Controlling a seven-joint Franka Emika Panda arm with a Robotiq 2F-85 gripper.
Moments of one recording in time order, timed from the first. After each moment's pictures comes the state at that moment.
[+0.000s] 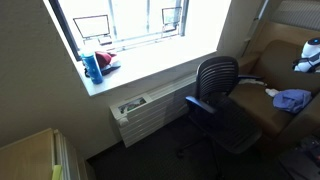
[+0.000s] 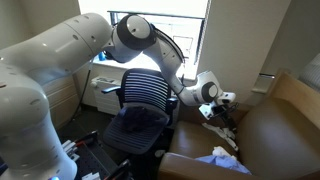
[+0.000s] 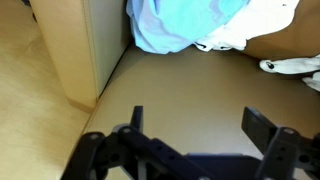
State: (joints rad) arm 0.06 1.11 -0.64 -1.48 -0.14 2.78 0.76
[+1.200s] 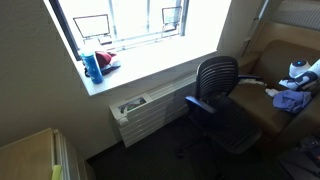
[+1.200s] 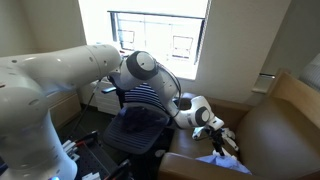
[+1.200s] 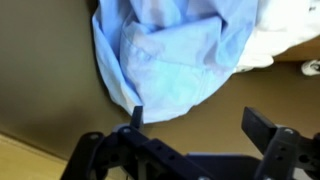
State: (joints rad) arm 0.05 1.47 -0.68 -1.26 -0.03 2.80 1.27
